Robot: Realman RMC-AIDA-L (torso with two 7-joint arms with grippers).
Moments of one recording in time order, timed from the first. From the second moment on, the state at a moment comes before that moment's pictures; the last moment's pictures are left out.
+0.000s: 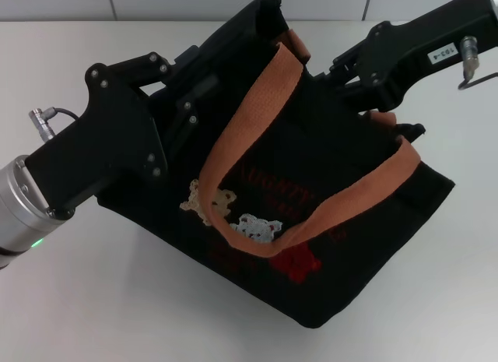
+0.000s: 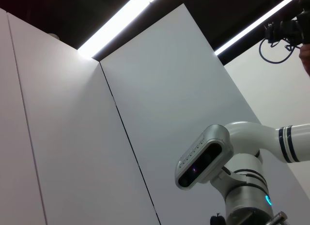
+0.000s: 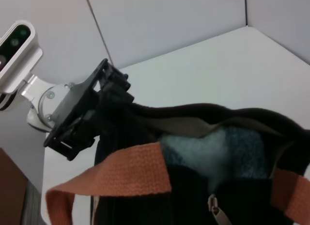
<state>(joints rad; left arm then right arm) -0.51 -2.08 0.56 0.10 1.57 1.99 -0.23 0.83 2.05 -0.95 -1.24 -2.17 -1.84 2.11</state>
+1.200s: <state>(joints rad) -0.52 -2.08 0.56 0.10 1.58 1.99 -0.23 0.63 2.09 -1.27 -1.51 -2.16 -1.51 2.04</state>
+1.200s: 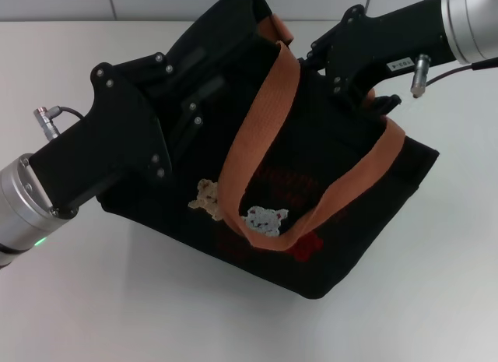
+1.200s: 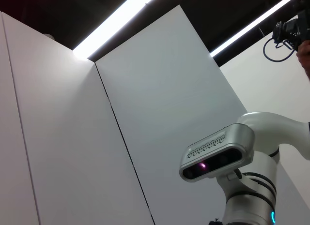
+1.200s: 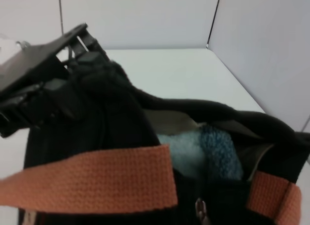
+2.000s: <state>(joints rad) -0.52 -2.08 0.56 0.10 1.58 1.99 -0.24 0.54 2.08 -1.21 -1.64 -2.06 -1.63 1.96</state>
